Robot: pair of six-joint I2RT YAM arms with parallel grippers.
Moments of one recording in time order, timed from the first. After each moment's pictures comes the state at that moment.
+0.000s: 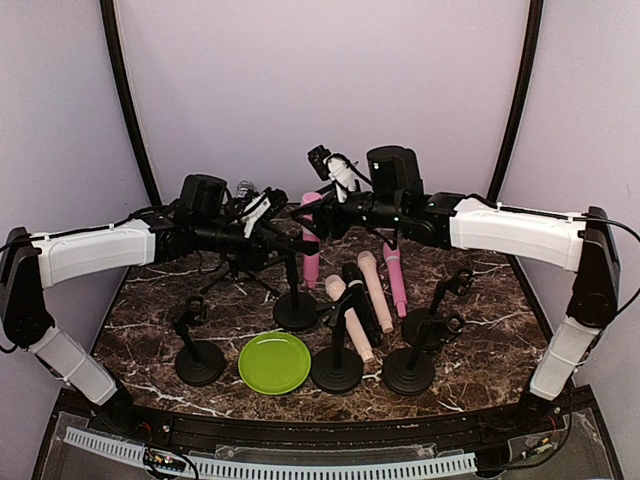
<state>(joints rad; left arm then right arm) -0.60 1.50 1.09 -0.11 0.53 0.33 0.87 1.72 1.43 0.02 -0.22 -0.04</state>
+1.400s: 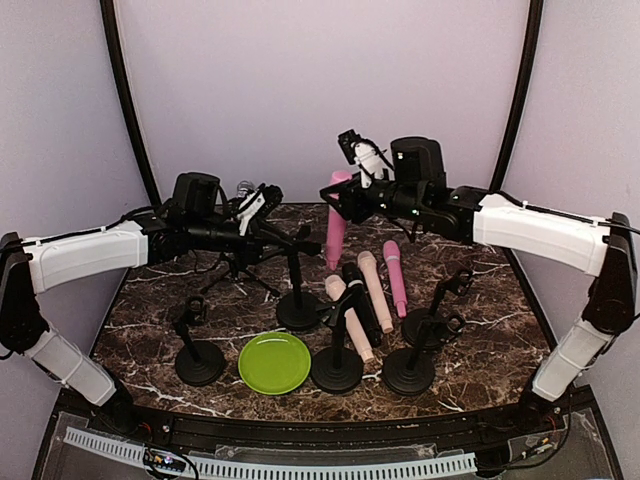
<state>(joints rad) -0.60 1.46 1.07 -0.09 0.54 0.31 0.83 1.63 1.39 -0.02 -0.05 0.01</state>
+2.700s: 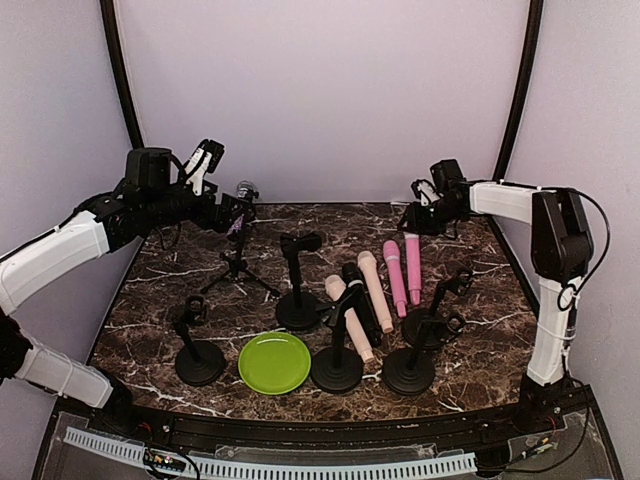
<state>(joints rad) -0.45 1.28 1.13 -0.22 0.14 0.11 0.28 2.03 1.59 -0.46 -0.29 0.23</state>
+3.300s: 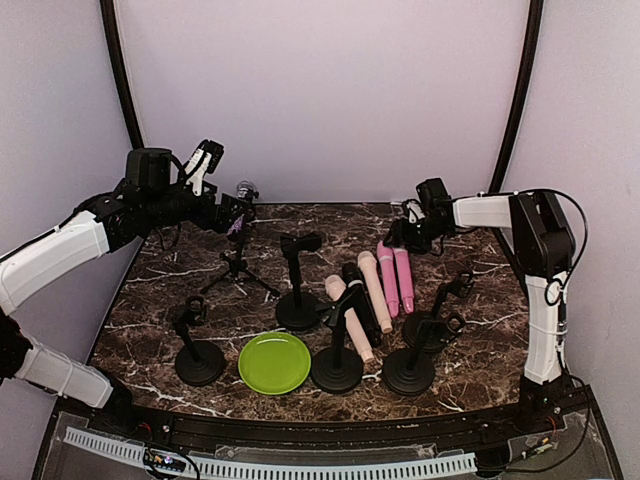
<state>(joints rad) -0.45 1.28 1.13 -0.23 0.14 0.10 0.31 2.16 1.58 -0.37 -0.33 0.37</state>
